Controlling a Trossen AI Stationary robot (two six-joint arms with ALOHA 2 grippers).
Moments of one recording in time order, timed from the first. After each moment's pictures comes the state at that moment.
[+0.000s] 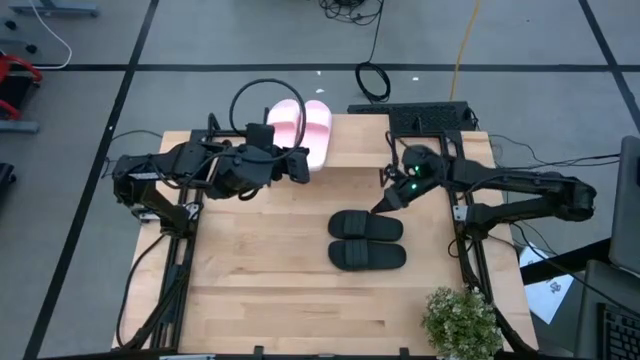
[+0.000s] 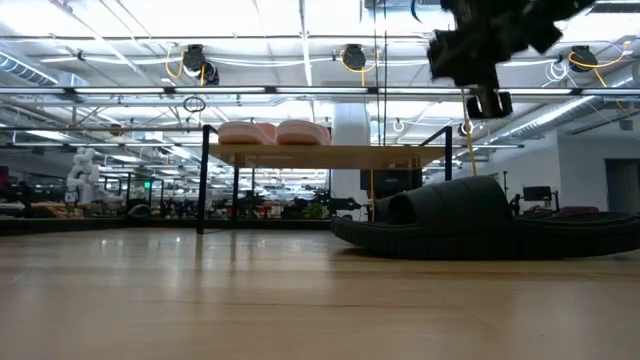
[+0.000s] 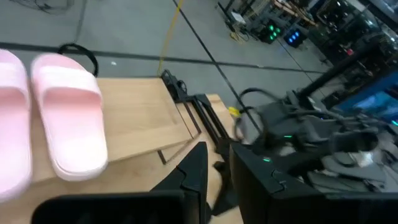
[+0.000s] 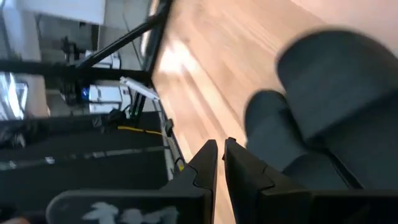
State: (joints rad) left arm -0.17 1.62 2.07 -0.99 -0.74 -1.07; right arm -0.31 1.07 0.72 -0.29 -0.63 0.97
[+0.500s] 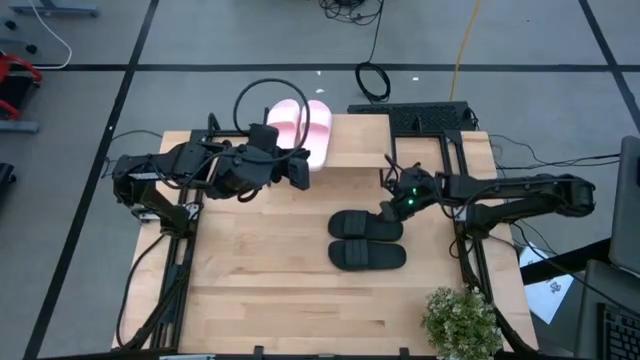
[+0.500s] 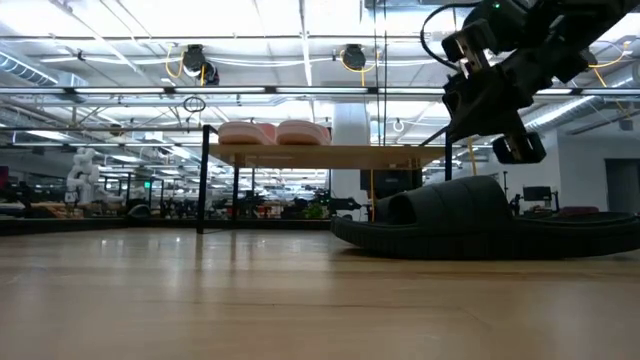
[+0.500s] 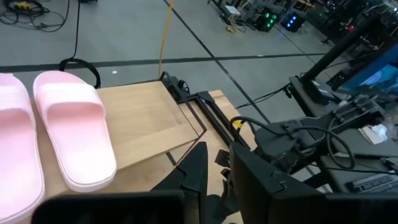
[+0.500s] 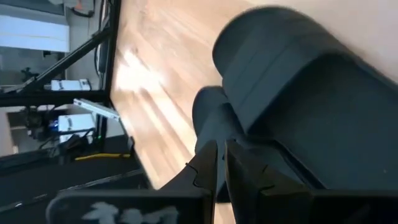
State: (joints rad) left arm -0.16 1.62 2.07 -0.99 -0.72 -0.94; right arm -0.20 1.07 0.53 -0.15 -0.41 1.11
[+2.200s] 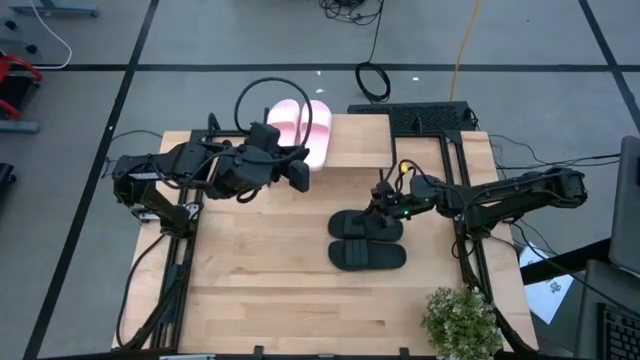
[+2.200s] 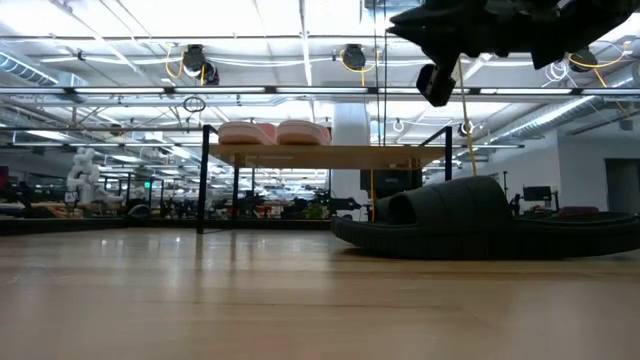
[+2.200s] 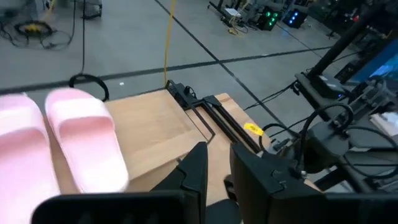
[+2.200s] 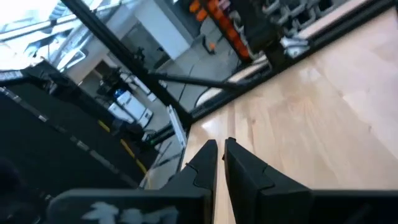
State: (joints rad) left arm -0.16 1.62 2.07 -0.99 -0.75 -0.85; right arm -0.03 1.16 0.53 0.53 -0.30 0.66
